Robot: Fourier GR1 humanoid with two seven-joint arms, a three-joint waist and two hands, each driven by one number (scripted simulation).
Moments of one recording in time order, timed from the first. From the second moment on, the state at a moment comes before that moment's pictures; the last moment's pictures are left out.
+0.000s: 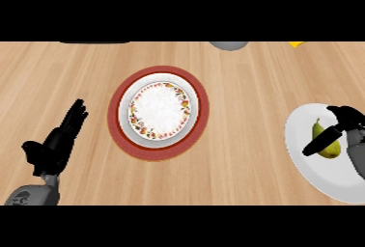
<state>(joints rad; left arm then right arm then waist) -0.09 0.31 -0.02 -1.31 0.13 0.01 -0.14 -0.37 -0.58 0.12 -1.21 0.30 0.27 1.00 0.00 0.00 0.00</state>
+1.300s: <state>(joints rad) -0.04 0.28 0.02 -1.33 0.08 0.00 -0.12 -0.19 -0.42 0.21 -1.37 0.58 0.07 0.75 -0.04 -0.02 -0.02</state>
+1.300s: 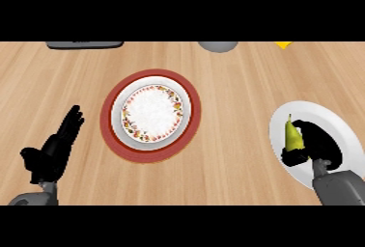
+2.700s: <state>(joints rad) -0.06 0.25 0.03 -1.34 0.06 -0.03 -0.11 -0.04 -0.08 0.82 -2.35 1.57 0.15 1.02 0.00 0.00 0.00</state>
